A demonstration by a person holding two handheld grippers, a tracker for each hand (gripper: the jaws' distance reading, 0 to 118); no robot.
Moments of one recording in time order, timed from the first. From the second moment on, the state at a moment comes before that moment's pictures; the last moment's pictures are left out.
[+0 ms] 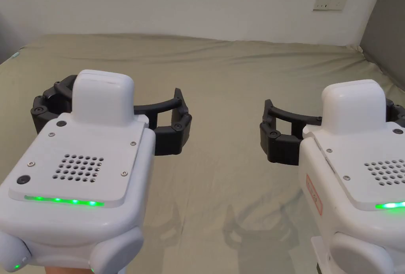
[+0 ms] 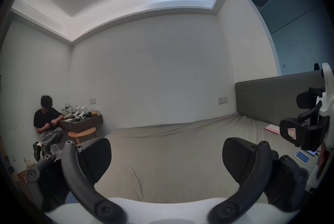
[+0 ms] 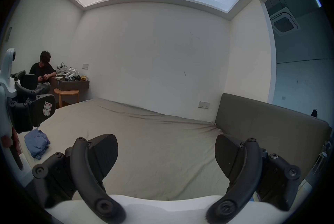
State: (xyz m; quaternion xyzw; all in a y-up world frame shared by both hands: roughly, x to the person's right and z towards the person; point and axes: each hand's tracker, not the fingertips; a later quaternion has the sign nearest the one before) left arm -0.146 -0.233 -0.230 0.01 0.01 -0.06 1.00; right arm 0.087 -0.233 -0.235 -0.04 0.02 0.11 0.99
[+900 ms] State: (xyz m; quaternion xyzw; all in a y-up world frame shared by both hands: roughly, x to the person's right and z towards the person) left arm -0.141 -0.230 -0.230 0.01 0.00 -0.07 1.00; right arm 0.075 -0.209 -0.248 -0.21 -0.03 0.07 0.98
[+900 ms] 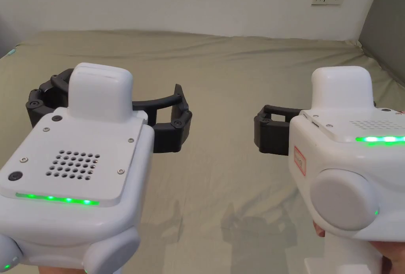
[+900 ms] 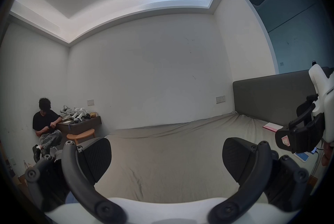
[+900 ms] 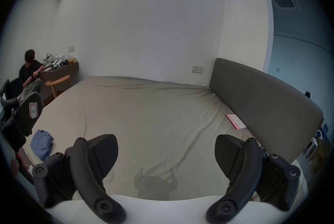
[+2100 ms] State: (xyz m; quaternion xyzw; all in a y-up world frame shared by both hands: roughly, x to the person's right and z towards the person) left arm -0.139 -0.226 -0.222 0.02 0.00 -0.06 1.00; right arm 0.083 -0.222 -0.220 -0.01 -0.01 0.11 0.99
